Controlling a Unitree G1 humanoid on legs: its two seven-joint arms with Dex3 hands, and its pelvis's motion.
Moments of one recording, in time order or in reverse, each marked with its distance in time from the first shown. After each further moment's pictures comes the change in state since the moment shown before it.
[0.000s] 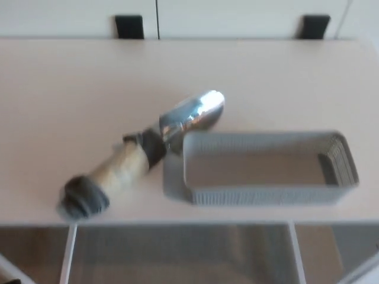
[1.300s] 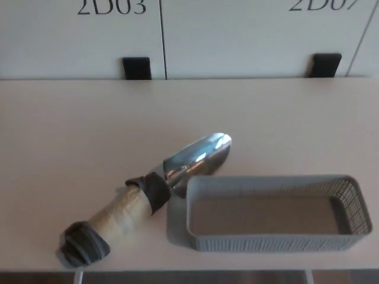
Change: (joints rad) left_arm 0.072 0.029 -0.051 -0.042 0.022 -0.012 -0.059; right_arm 0.013 -0.046 0.042 0.094 -0.057 -0.082 -0.027
